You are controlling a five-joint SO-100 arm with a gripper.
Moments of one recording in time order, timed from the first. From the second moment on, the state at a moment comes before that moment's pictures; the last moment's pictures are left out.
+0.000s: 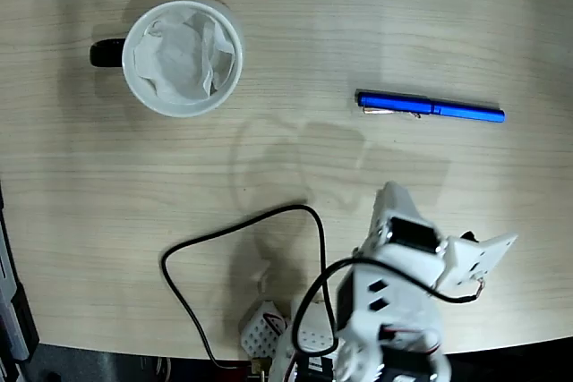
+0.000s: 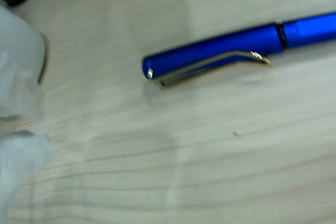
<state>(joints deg) 16.2 108.3 112.4 68.9 -4.3</state>
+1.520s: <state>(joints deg) 18.4 64.2 81.6 72.8 -22.5</state>
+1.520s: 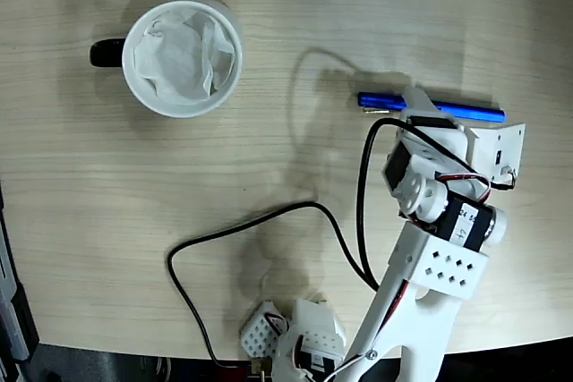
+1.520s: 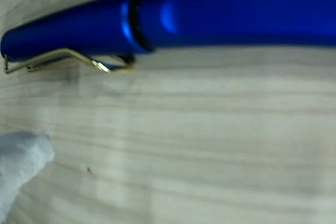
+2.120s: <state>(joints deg) 18.3 59.4 81.2 69.2 -22.5</state>
